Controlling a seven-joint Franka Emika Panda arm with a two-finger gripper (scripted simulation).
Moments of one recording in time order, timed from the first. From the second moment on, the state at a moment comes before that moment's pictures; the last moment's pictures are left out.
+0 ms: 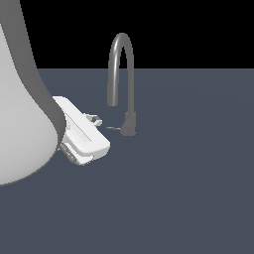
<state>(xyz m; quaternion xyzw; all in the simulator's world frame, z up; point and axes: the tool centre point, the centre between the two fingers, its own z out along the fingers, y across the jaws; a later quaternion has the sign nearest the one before) -0.071 0.086 0.156 0.38 0.66 -0.07 0.64</state>
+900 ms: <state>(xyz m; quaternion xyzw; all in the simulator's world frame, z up) -0.048 0.063 0.098 0.19 0.70 -0.07 0.69</state>
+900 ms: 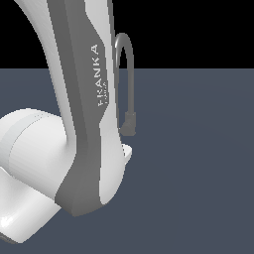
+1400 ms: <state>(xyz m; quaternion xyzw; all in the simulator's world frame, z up) -0.035 0.049 0.077 0.11 0.70 -0.08 0.70</state>
